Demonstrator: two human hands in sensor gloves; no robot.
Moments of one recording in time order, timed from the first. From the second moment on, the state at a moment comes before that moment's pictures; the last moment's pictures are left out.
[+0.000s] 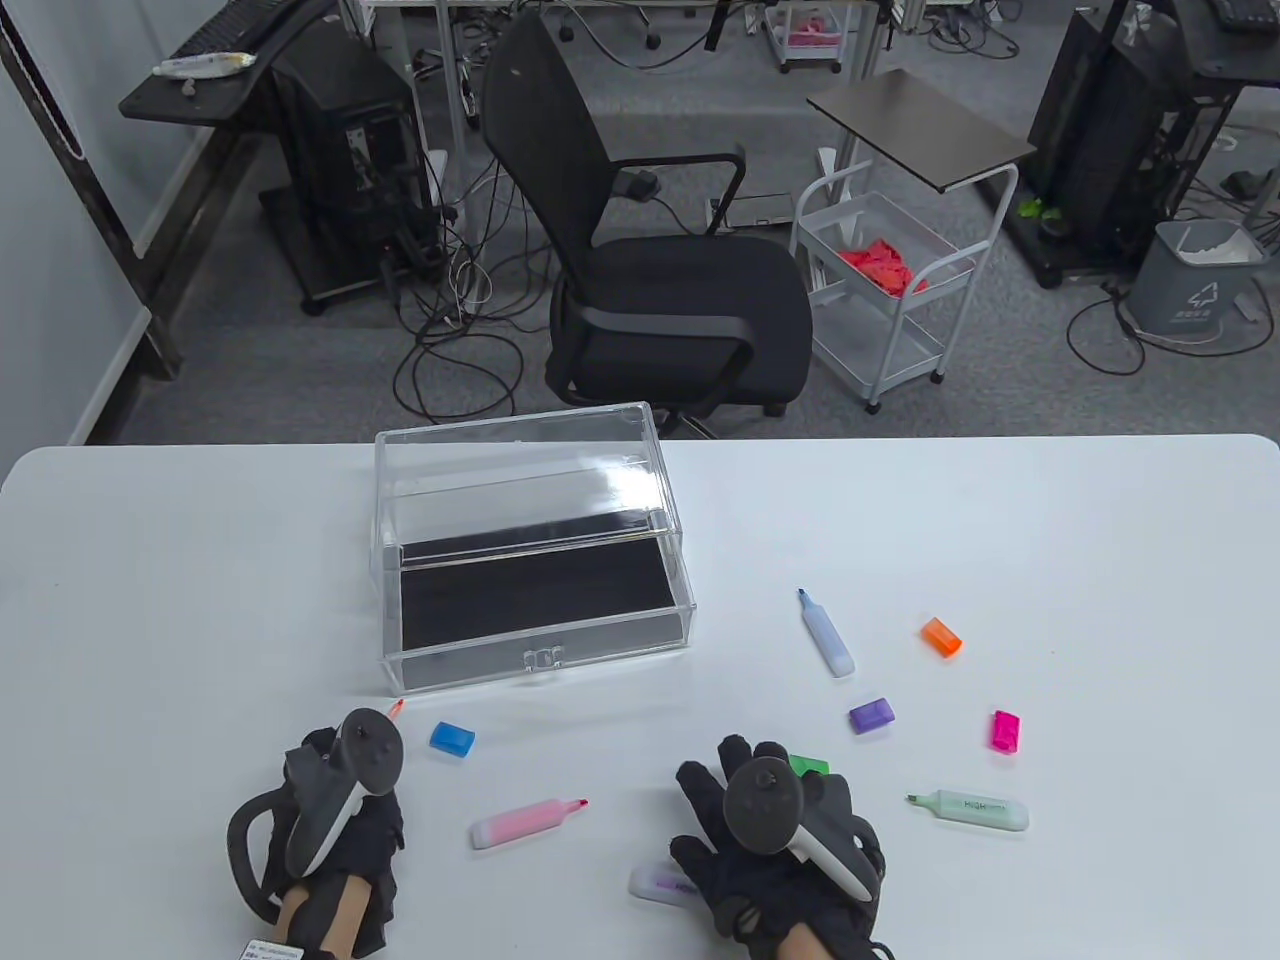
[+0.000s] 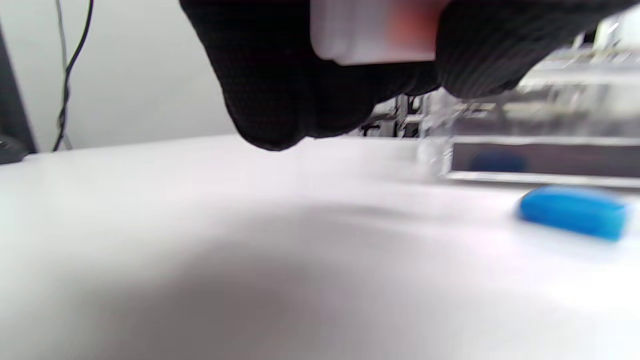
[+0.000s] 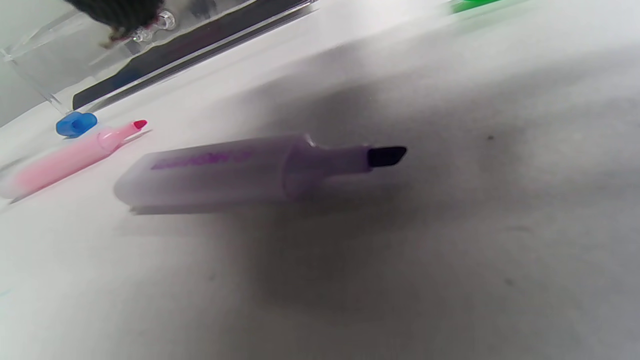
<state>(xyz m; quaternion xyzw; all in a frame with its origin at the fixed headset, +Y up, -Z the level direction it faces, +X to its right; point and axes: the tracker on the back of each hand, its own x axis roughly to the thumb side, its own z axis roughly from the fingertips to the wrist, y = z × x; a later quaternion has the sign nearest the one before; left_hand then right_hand) -0.262 -0.728 -0.285 -0.03 0.16 0.03 0.99 0.098 -0.746 -0.255 0.05 0.18 0.96 0.20</state>
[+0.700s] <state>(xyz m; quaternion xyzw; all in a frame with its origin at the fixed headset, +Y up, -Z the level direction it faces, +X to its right) -0.169 -0.729 -0.261 0.02 0.04 0.07 1.00 0.093 -0.757 -0.254 0.05 0.20 0.96 0.19</state>
